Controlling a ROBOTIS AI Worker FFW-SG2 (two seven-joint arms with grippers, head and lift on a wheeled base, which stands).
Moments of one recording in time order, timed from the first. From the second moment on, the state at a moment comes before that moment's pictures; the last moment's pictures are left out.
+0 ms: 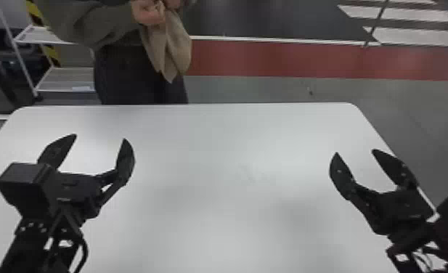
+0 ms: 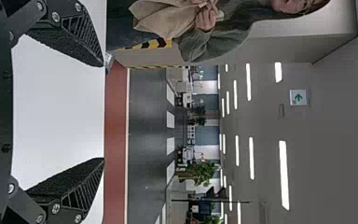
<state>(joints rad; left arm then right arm) 0.39 0.30 -0.12 -2.13 0.15 0.11 0.21 0.53 -0.25 -0.15 -2.11 -0.31 0.00 0.13</state>
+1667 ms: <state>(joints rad) 0.39 0.30 -0.13 -2.13 0.14 0.11 0.21 0.53 -0.25 -0.16 -2.11 -0.31 -0.01 0.13</state>
